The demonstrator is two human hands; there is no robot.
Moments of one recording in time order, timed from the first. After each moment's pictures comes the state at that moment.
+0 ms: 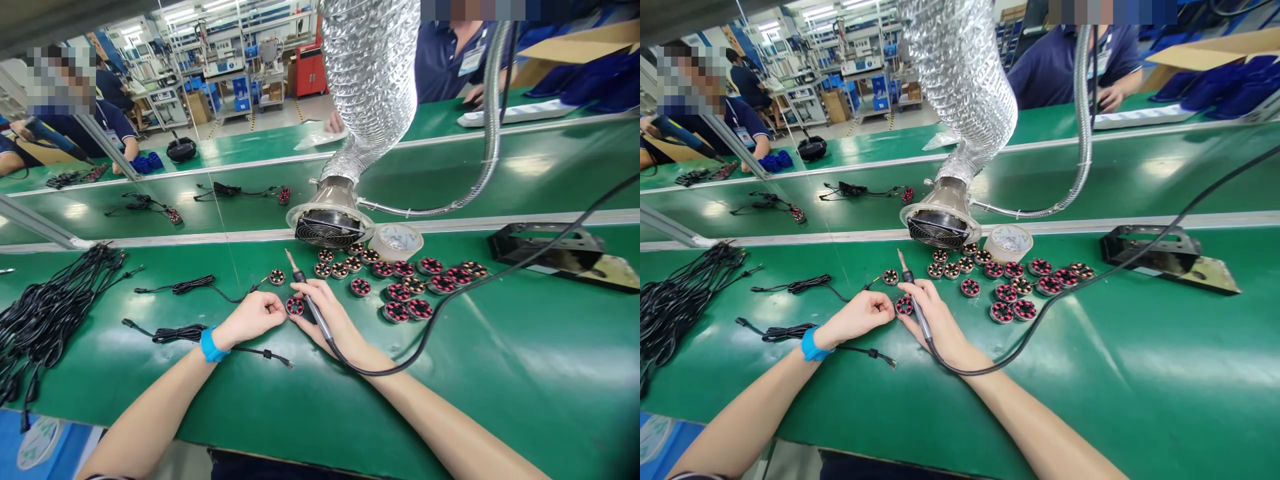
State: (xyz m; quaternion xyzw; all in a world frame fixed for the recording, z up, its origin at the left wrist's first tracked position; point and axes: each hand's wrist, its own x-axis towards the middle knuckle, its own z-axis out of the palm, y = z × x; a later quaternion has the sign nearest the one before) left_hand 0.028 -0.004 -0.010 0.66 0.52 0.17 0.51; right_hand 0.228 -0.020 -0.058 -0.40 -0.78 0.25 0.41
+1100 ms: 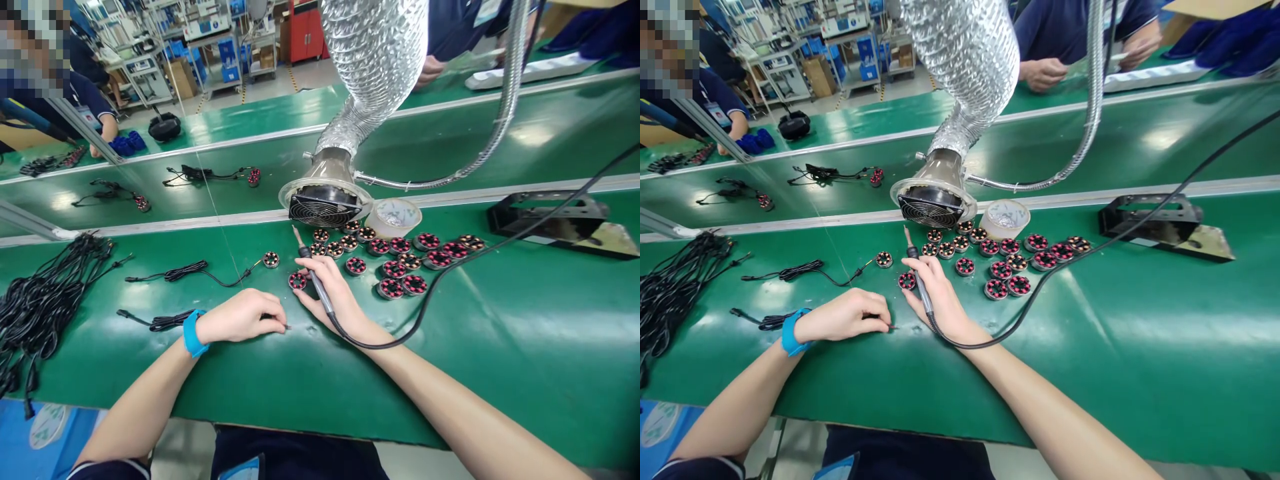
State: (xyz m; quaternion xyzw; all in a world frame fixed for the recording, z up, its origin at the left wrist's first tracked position) left_hand 0.018 -0.013 0.011 0.86 0.31 0.06 0.41; right_hand 0.236 -0.017 -0.056 -0.42 -0.75 0.22 0.45
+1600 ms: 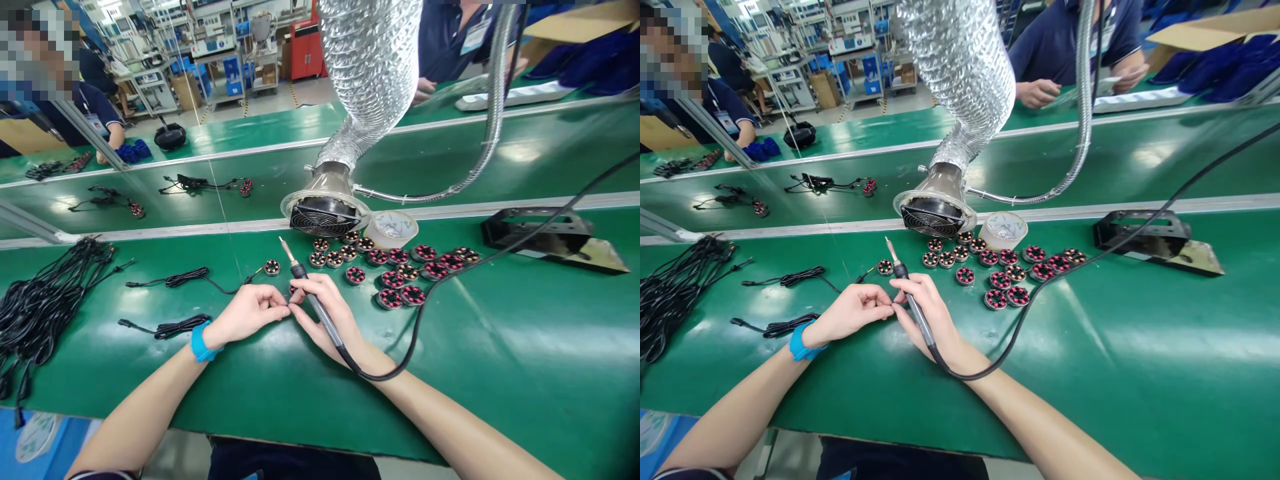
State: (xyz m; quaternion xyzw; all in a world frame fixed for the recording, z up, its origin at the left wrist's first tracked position) left_hand 0.029 -0.015 0.002 0.68 0.48 0.20 0.52; right_hand 0.221 -0.038 -0.031 -0.36 -0.74 0.24 0.52
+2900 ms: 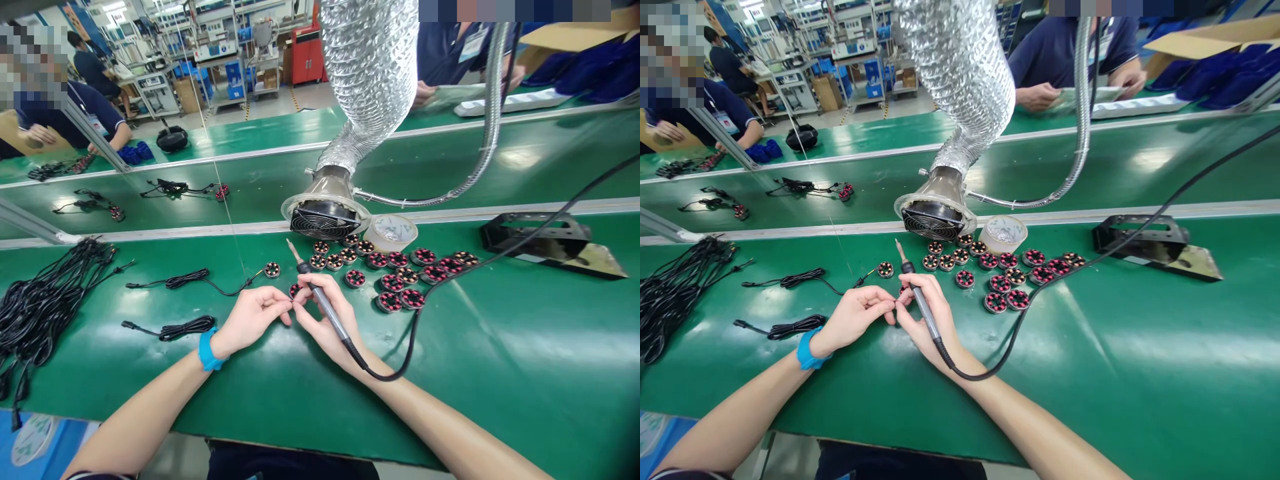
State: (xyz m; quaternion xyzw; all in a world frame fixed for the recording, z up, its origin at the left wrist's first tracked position) left_hand 0.041 -0.025 -0.001 0.62 0.45 0.31 0.56; right_hand 0.213 -0.039 -0.028 -0.42 -0.63 0.33 0.57
